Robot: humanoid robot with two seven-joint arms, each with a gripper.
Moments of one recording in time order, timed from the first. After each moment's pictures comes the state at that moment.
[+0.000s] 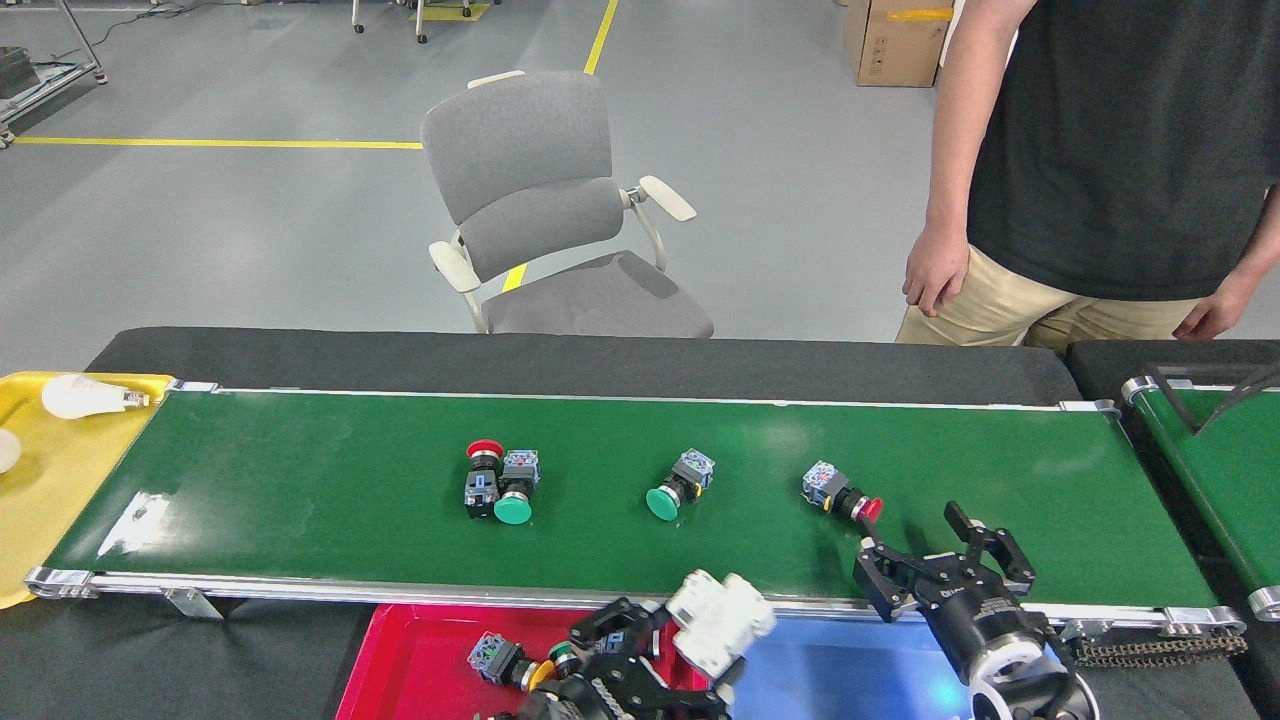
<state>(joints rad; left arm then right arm) 0.05 -0.12 -0.39 -1.66 -1.58 -0.56 -0.22 -0.14 -0.04 0.01 -1.39 1.35 -0.29 0.21</state>
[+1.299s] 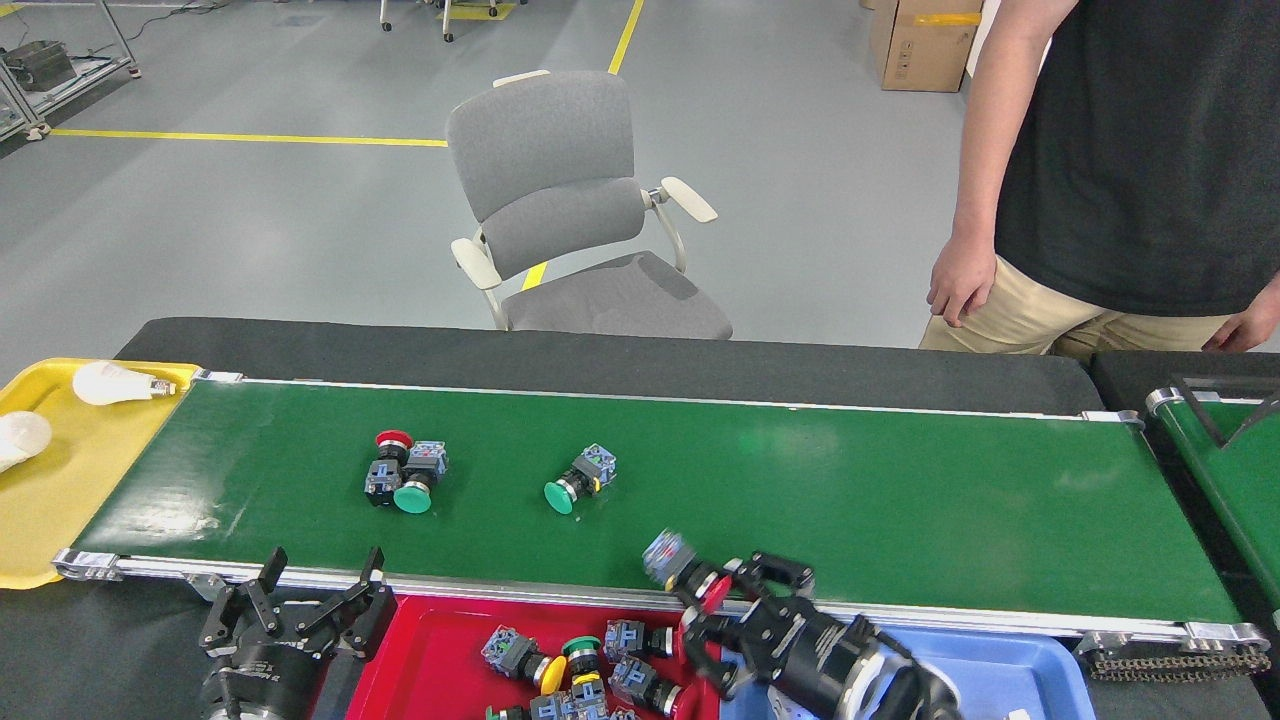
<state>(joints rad) 0.06 0.03 0.24 -1.57 -1.56 -0.29 -0.15 -0.05 -0.02 0.35 -1.58 1.31 -0.58 0.22</state>
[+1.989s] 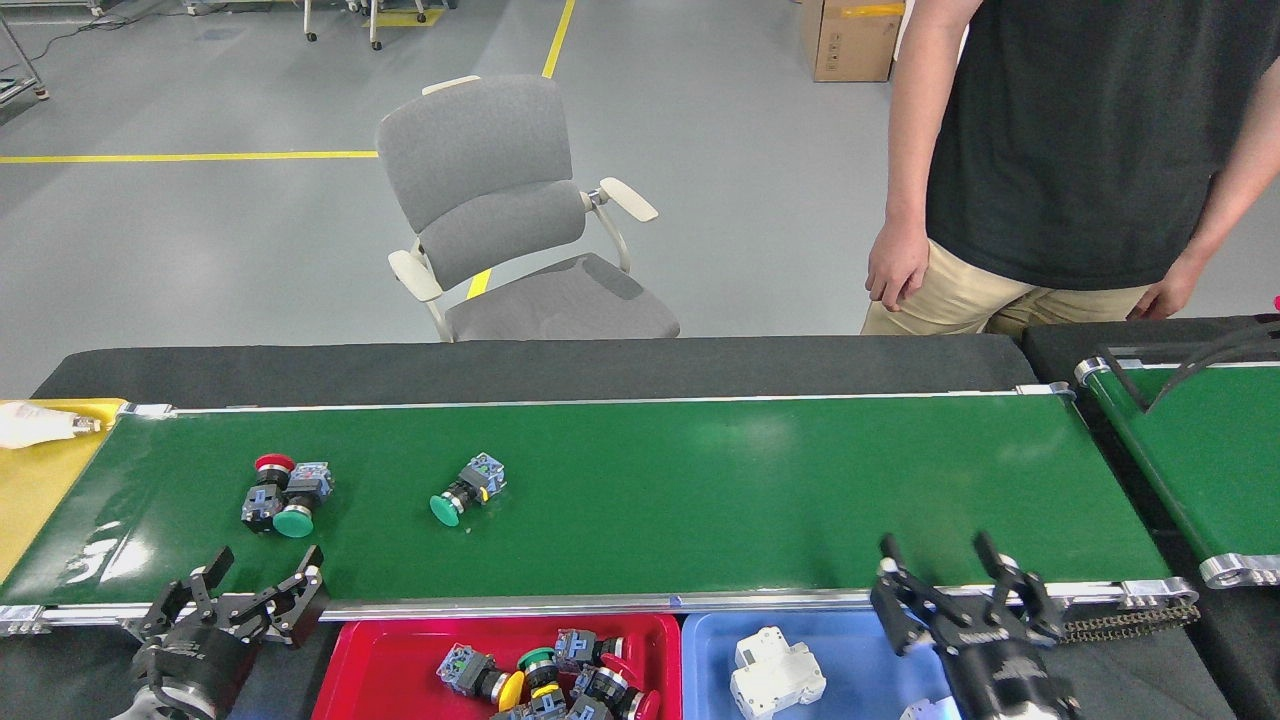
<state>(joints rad) -0.09 0.15 0.37 -1.30 -1.49 -0.40 -0.15 0.17 -0.07 -0.05 -1.66 1.31 0.03 0.00</state>
